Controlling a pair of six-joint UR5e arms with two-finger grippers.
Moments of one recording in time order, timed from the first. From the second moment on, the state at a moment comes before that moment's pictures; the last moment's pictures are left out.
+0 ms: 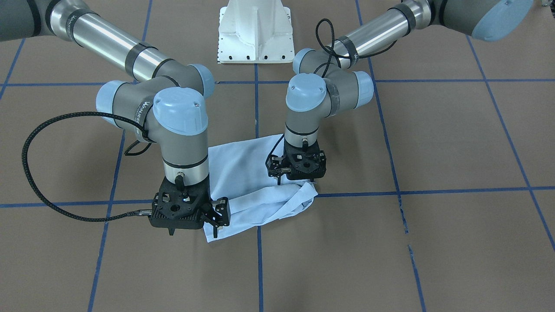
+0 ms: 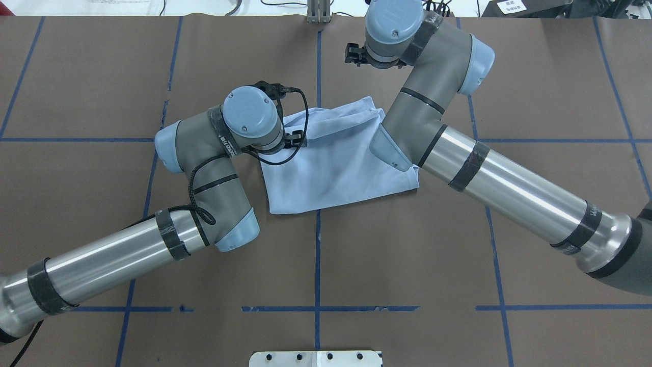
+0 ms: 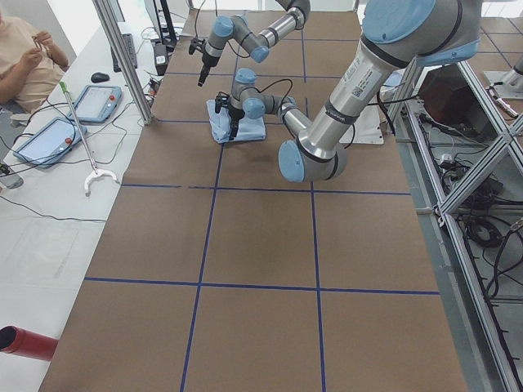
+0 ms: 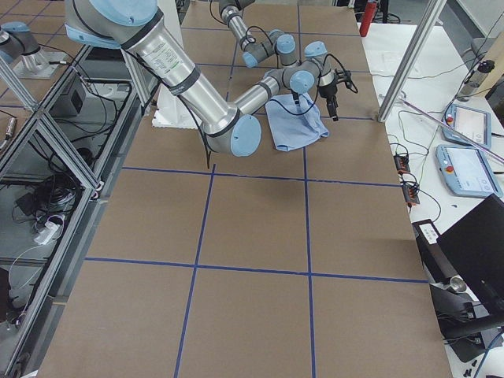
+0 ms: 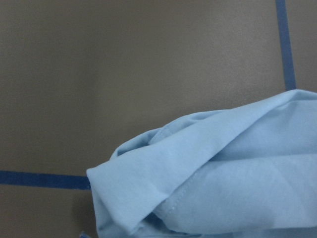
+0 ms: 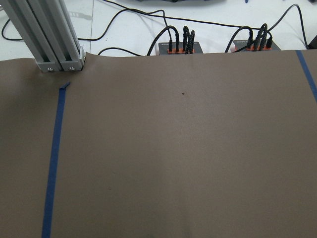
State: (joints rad) left arm -0.59 -2.38 -1.30 -1.87 -1.71 -1.24; right arm 0.77 -0.68 1.26 -1.35 1.63 1.11
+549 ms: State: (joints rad) left arm -0.64 -2.43 -1.18 -1.88 -1.69 -1.22; right arm 0.78 -0.70 1.26 -1.35 1.63 1.11
